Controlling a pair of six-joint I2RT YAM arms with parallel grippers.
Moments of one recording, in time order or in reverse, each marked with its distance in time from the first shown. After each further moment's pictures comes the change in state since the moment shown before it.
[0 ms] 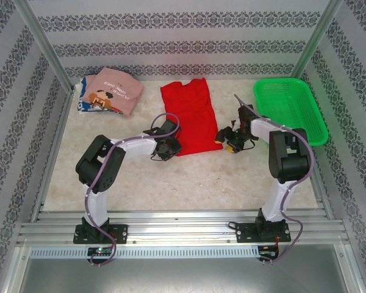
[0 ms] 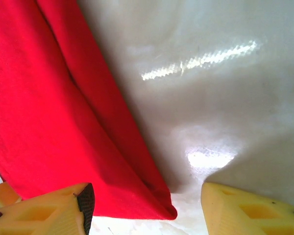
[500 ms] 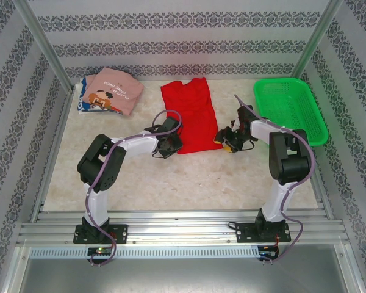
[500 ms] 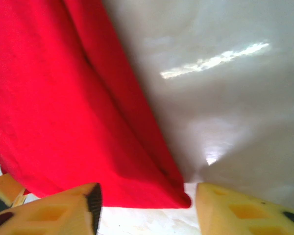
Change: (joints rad) left arm -0.001 0.013 0.054 -0.026 -0.027 0.037; right arm 0.018 -0.008 -0.011 0.032 -0.023 0.040
